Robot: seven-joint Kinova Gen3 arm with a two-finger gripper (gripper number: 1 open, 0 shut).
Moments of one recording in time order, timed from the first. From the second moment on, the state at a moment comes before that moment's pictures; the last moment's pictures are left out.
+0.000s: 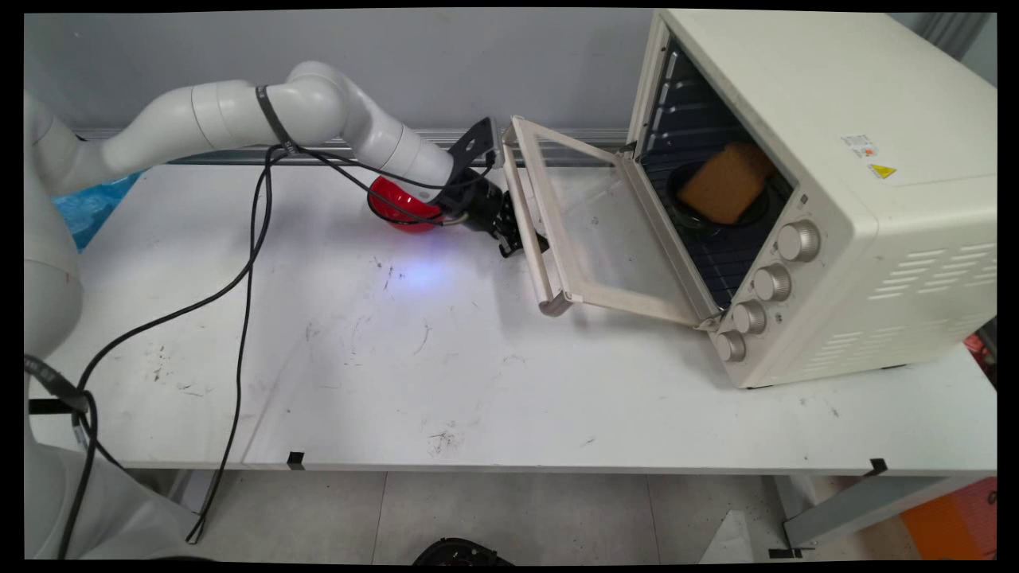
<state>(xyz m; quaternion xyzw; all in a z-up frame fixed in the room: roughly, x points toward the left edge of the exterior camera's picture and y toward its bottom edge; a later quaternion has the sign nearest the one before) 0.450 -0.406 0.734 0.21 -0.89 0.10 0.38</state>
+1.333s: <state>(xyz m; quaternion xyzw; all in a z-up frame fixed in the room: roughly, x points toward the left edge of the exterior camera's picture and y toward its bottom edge) 0.416 -0.436 0.865 0.20 -0.85 0.12 0.47</state>
